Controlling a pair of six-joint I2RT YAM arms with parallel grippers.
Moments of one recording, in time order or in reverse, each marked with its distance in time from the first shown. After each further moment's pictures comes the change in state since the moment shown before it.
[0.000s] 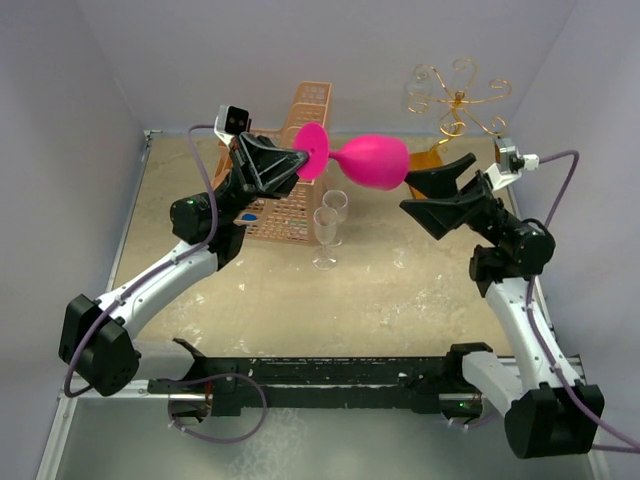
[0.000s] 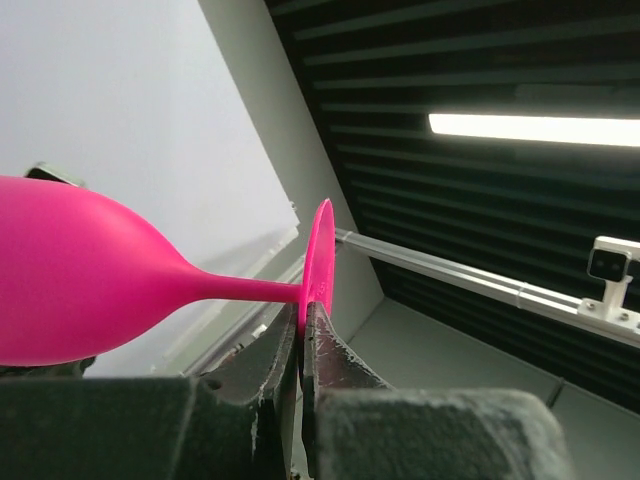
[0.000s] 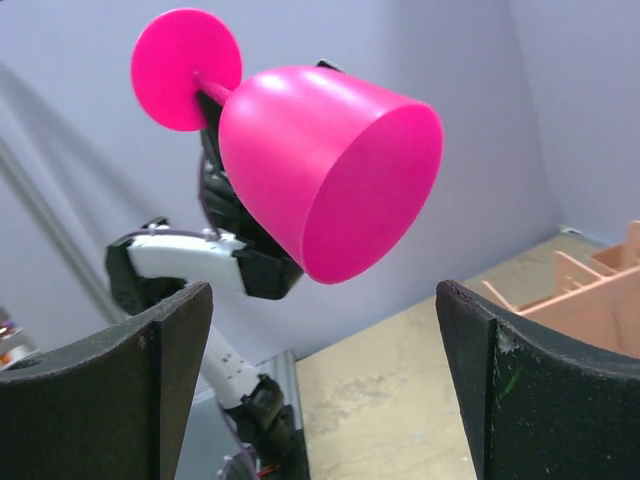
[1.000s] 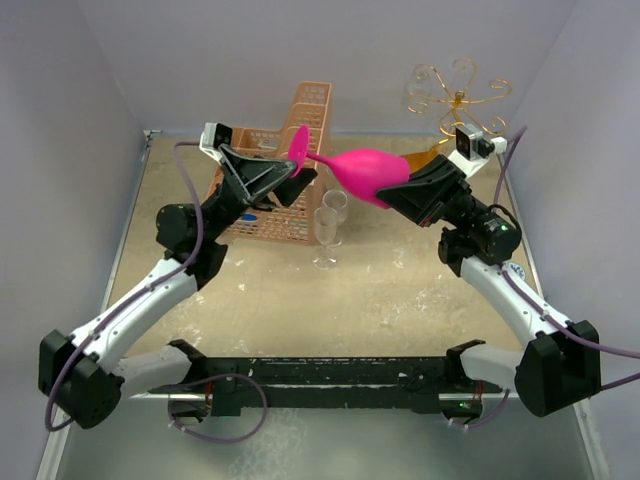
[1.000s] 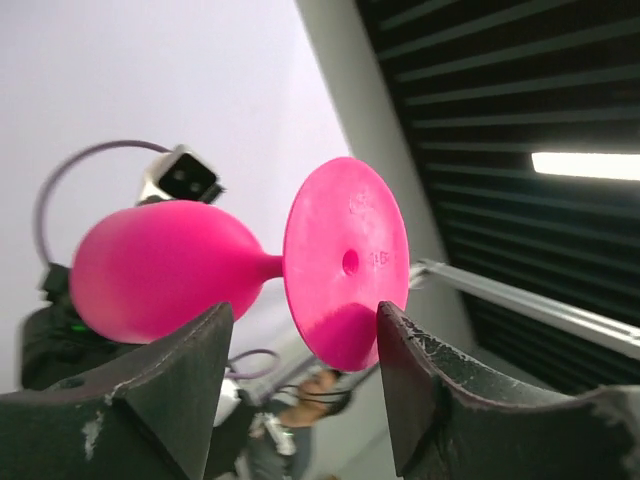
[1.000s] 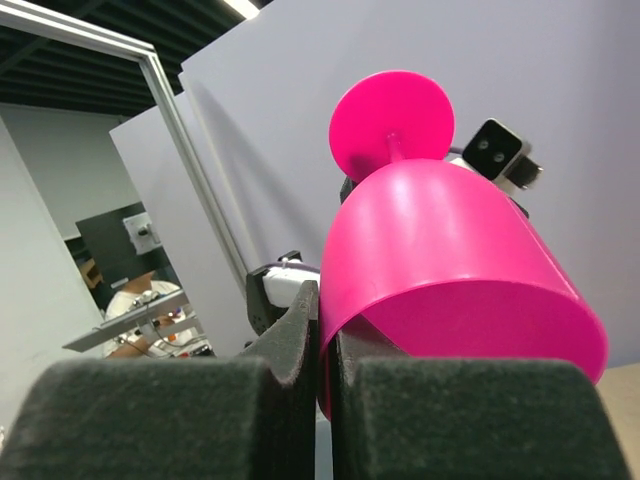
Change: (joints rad) left arm 0.016 -0.130 -0.120 -0.188 -0.009 0.122; right arm 0.280 0.267 0.101 0.454 0.108 0.306
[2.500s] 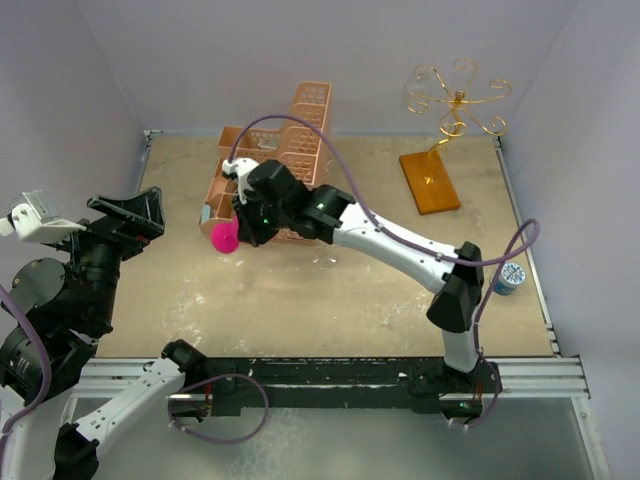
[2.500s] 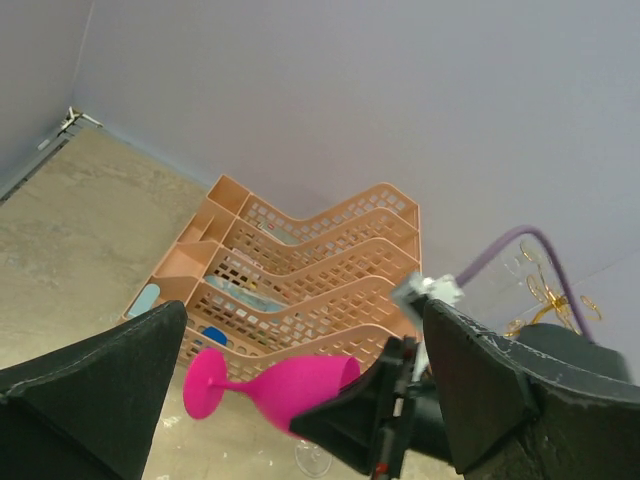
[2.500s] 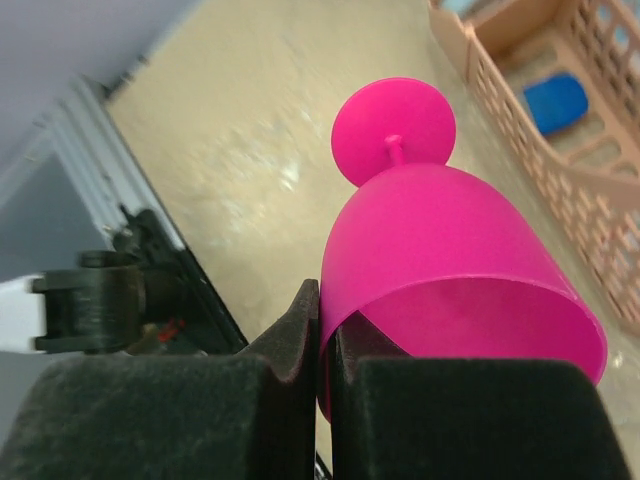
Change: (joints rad) left arm 0.022 -0.579 0.465 -1.771 -1.103 1.229; right arm 0.698 0.704 1.096 -2.101 0.676 -1.206
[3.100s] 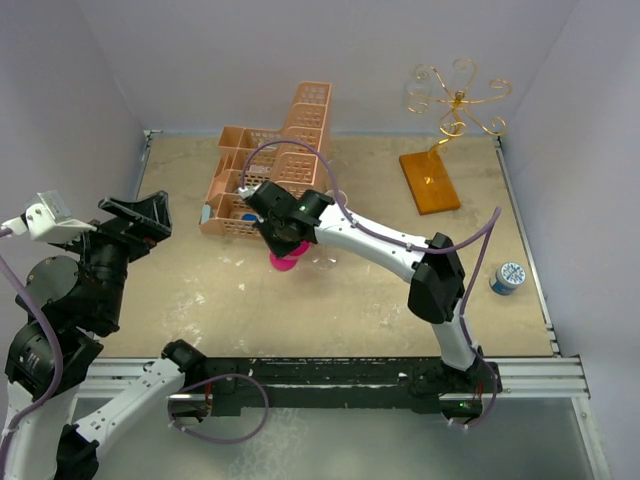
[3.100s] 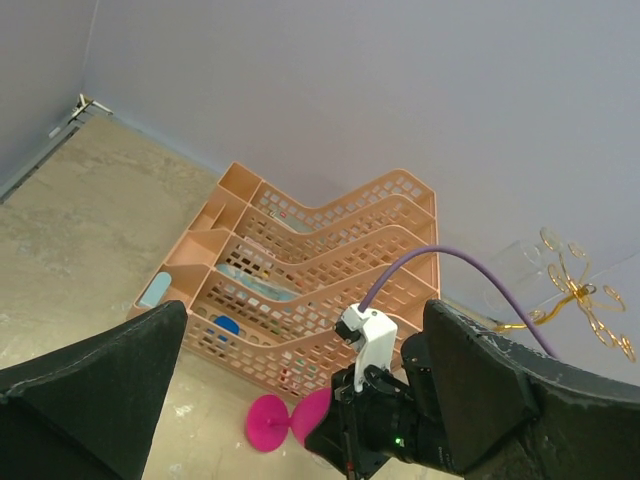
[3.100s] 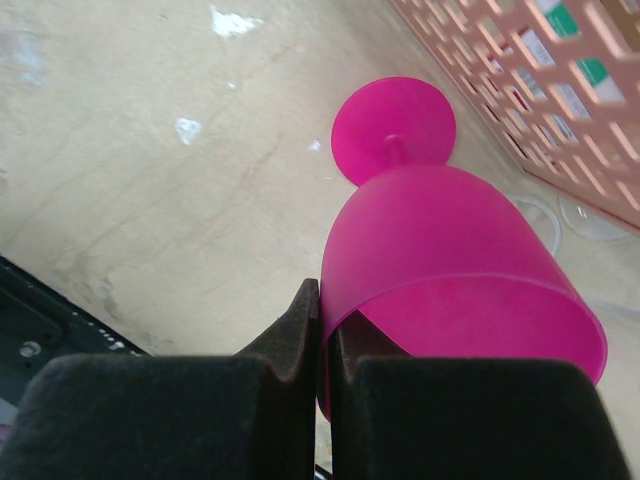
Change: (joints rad) left arm 0.000 -0.011 -0.046 0.002 -0.005 0.002; right arm -0.011 0.163 0.010 -0.301 0.233 0.000
